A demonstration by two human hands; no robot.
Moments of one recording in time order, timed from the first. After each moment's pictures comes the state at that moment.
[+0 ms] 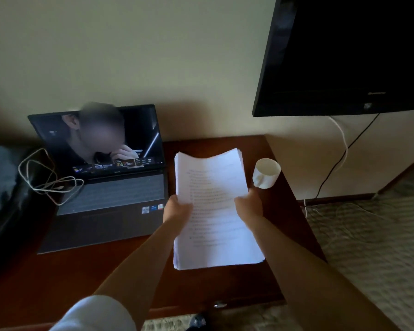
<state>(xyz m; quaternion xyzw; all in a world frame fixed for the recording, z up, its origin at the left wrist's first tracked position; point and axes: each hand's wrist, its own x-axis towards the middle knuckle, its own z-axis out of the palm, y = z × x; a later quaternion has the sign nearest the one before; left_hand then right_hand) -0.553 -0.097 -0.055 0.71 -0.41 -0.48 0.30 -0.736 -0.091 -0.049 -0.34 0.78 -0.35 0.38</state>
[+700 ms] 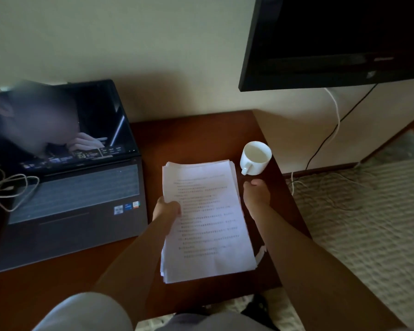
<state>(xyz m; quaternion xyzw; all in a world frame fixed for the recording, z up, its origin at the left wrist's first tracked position) -0.572 -0.131 -0.113 0.72 -0.34 -0.56 0.22 -0.794 -0.122 -0.087 -0.24 0.84 -0.32 0.36</state>
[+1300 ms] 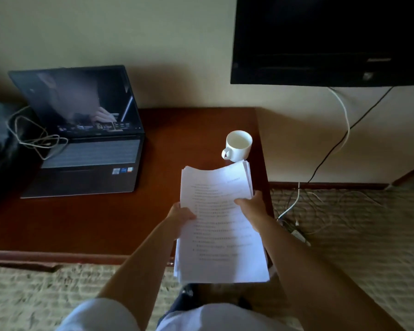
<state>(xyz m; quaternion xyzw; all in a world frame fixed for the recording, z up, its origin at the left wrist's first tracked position) -0.683 -0.010 -0.091 0.68 -0.29 -0.62 0.25 -0.884 -0.031 -0.101 -0.32 0.74 -0.31 0.51</state>
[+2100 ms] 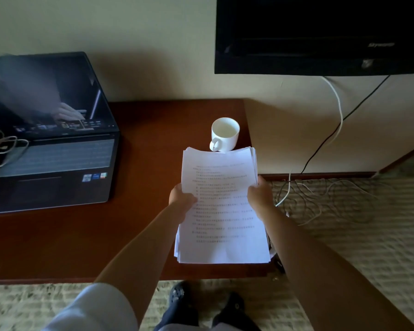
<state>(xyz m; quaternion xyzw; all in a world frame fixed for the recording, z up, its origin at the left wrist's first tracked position) -0.729 -0.087 -0.117 0.73 -0.33 -0.54 0.26 -0.929 -0.089 -0.126 -0.37 0.76 -0.32 0.42</state>
